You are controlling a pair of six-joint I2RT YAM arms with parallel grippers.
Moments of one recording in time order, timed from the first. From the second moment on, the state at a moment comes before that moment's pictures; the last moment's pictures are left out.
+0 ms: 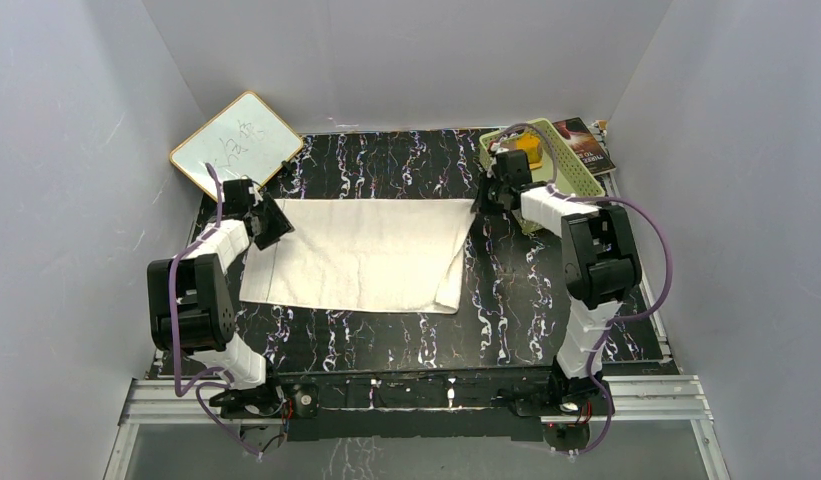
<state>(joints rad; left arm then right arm) 0.12 1.60 0.93 -0.22 0.11 -0.48 0.22 1.91 1.23 -0.12 -0.21 0.29</state>
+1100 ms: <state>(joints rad) 0.13 2.13 1.63 -0.48 -0.02 -0.10 0.18 2.07 1.48 -0.34 -0.23 0.07</state>
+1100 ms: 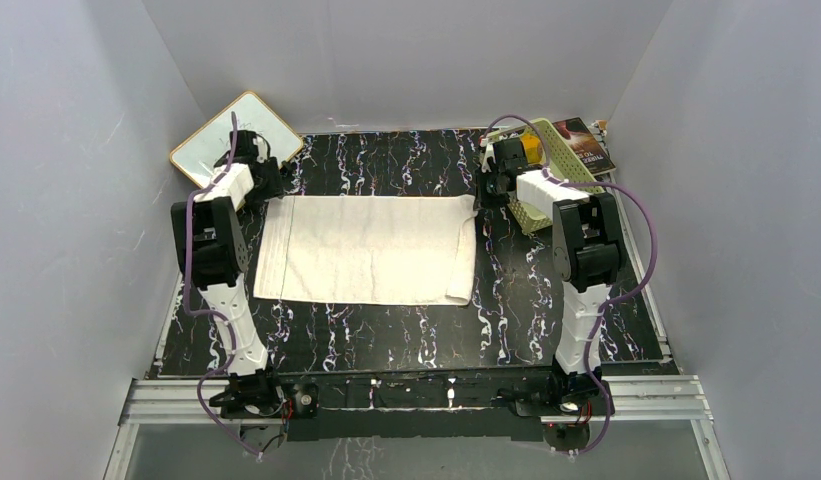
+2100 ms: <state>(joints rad) 0.14 2.02 1.63 -0.47 -0.02 -0.09 0.18 1.90 1.50 -0.36 -0.19 0.07</state>
